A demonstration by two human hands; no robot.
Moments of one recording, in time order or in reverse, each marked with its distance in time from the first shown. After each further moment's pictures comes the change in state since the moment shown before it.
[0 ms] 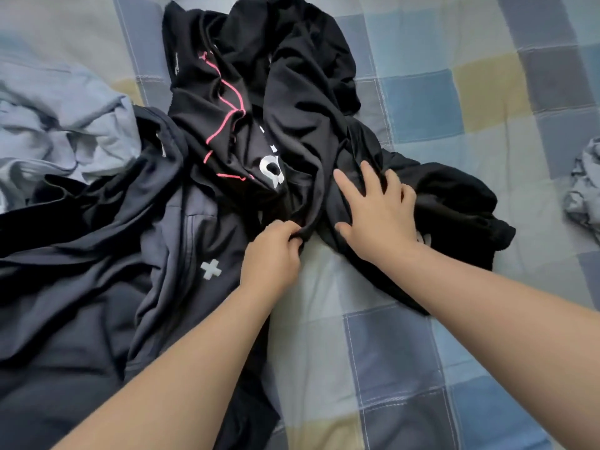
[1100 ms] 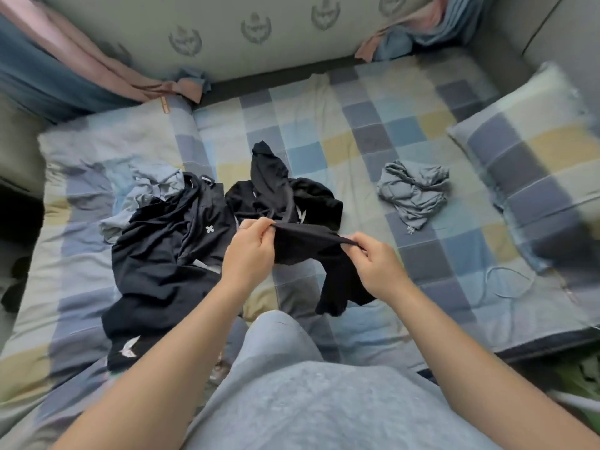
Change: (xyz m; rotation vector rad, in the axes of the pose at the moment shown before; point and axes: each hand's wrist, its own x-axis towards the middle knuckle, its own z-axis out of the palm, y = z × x) left_hand -0.415 0.322 -0.101 -0.108 0.206 0.121; right_hand -0.490 0.226 -0.198 1.175 0.162 -0.040
